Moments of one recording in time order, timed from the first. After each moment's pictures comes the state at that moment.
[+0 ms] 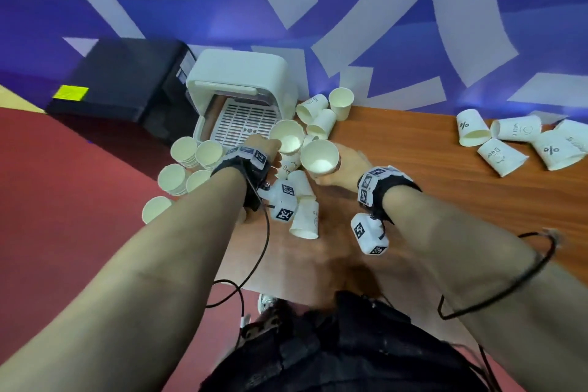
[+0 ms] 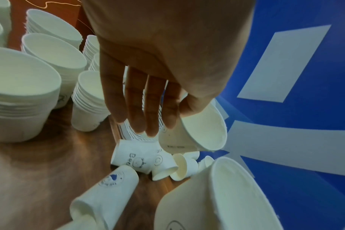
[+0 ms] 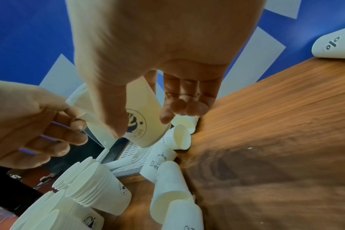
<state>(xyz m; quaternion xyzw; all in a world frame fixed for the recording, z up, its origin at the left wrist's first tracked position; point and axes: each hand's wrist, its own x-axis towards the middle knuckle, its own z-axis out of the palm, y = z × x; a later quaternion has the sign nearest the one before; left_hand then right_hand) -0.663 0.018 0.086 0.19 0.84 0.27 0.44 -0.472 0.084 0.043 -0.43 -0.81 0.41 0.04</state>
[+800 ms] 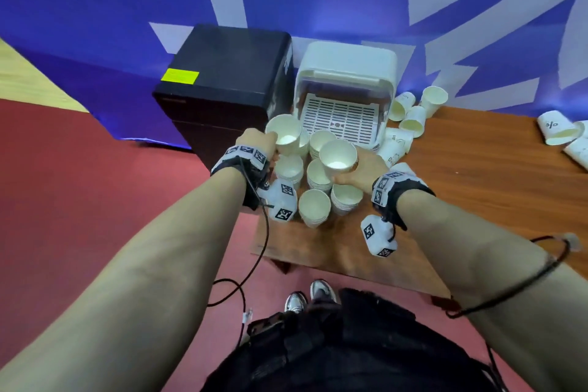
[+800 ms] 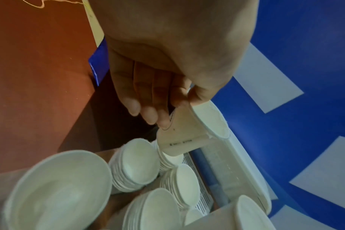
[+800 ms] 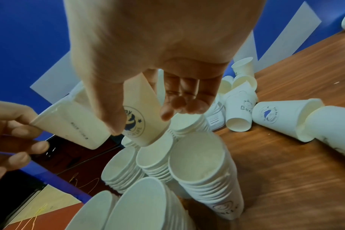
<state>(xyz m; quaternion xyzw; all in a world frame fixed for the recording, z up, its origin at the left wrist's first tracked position) -0.944 -0.146 0.085 0.23 0.86 0.28 0.36 -0.709 -0.078 0.056 -0.52 -0.77 0.36 0.03</state>
